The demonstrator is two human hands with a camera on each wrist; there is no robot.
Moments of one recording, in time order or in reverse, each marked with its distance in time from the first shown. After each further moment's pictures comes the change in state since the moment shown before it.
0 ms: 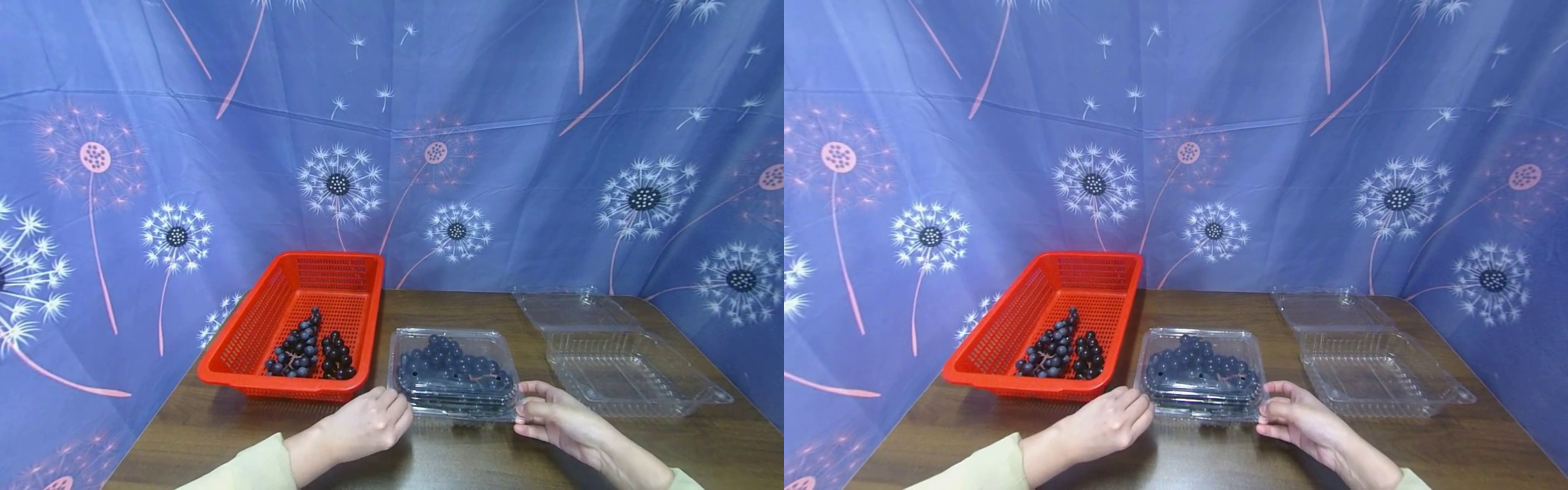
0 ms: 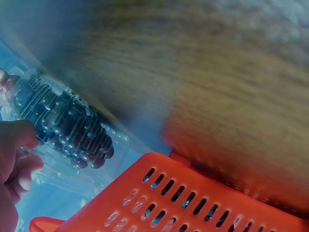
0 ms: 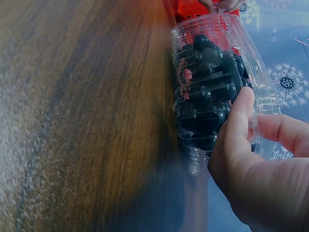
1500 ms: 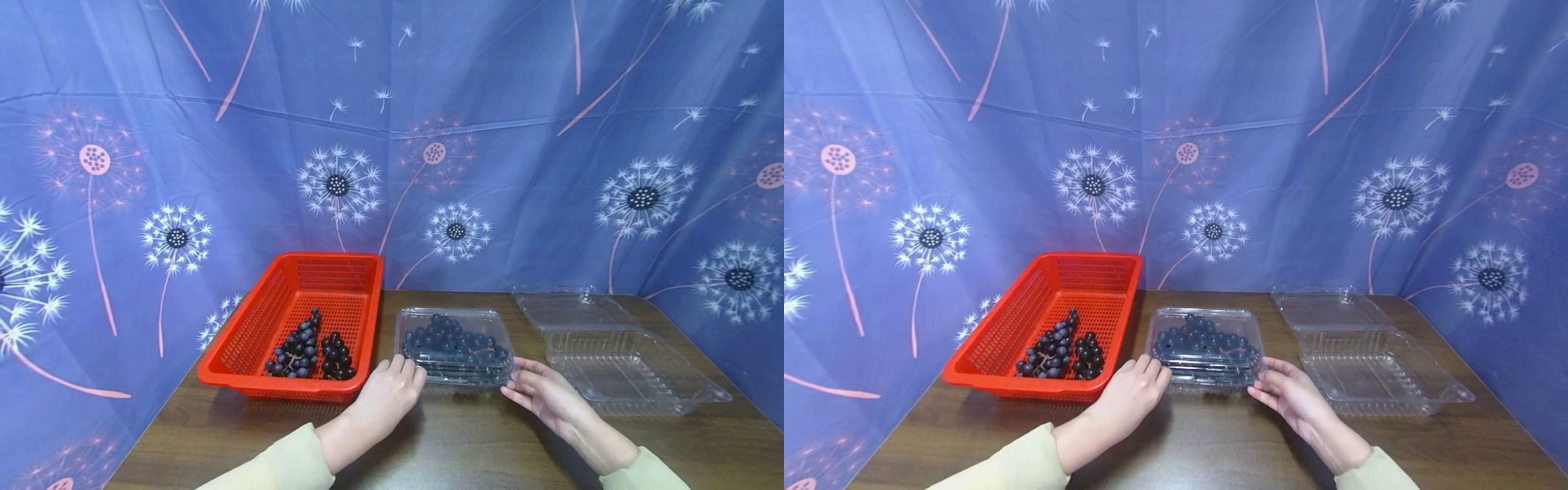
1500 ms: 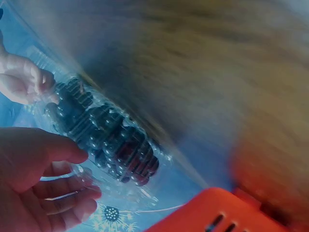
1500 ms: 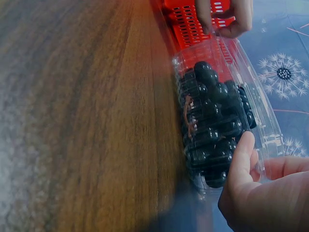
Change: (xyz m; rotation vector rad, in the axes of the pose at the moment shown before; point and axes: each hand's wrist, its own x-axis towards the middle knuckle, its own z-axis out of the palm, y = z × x) left_hand 0.033 0.005 0.023 0.019 -0.250 -0.418; right_hand 0.027 -0.011 0.005 0.136 0.262 -0.055
